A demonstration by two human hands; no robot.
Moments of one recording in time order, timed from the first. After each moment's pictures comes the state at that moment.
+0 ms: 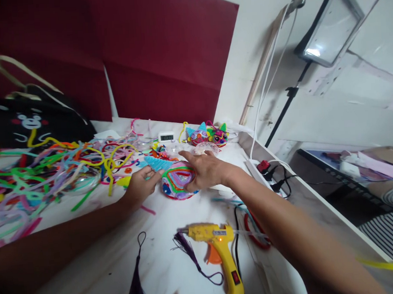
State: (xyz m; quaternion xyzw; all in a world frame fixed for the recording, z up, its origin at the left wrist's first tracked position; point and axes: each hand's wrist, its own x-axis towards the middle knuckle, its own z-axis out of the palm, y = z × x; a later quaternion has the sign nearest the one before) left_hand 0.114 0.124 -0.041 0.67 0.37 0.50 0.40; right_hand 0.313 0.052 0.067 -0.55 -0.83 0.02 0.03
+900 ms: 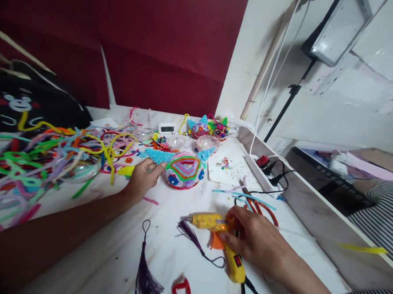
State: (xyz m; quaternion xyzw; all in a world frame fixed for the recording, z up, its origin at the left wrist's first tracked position) left_hand 0.112 0.121 -0.048 0.65 0.34 0.50 0.46; right_hand 0.325 -0.108 0.005 -0.73 -0.66 0.16 0.09
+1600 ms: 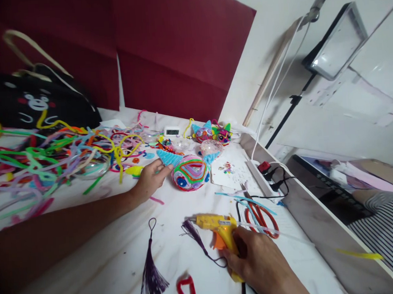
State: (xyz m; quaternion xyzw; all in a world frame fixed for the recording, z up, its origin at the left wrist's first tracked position) left_hand 0.107 0.117 -0.050 0.69 0.33 0.48 0.42; right_hand 0.307 -0.126 -0.013 -0.79 -0.58 0.19 0.03
